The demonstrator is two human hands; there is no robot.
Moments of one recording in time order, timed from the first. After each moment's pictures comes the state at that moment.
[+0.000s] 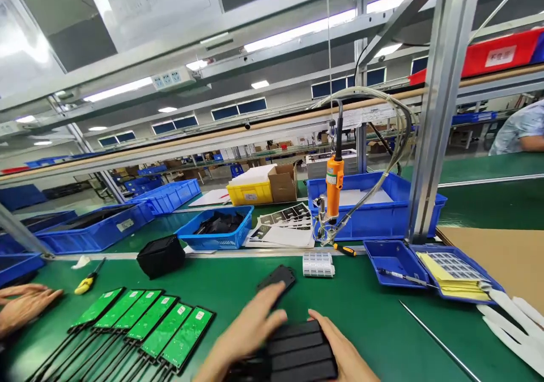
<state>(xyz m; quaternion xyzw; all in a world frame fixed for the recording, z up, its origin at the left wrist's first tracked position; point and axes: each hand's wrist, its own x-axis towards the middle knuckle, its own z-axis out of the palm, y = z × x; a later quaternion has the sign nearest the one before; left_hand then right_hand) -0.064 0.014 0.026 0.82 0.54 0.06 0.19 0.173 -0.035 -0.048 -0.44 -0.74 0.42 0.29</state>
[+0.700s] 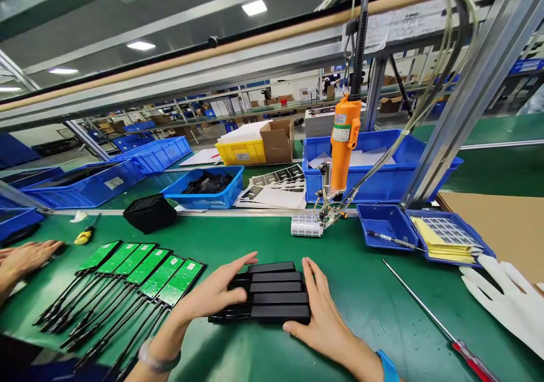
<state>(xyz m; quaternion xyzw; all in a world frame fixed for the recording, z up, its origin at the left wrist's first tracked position) -0.107 -0.012 0.042 0.80 0.47 0.15 0.33 0.170 -0.049 -0.045 -0.49 -0.73 0.37 0.30</state>
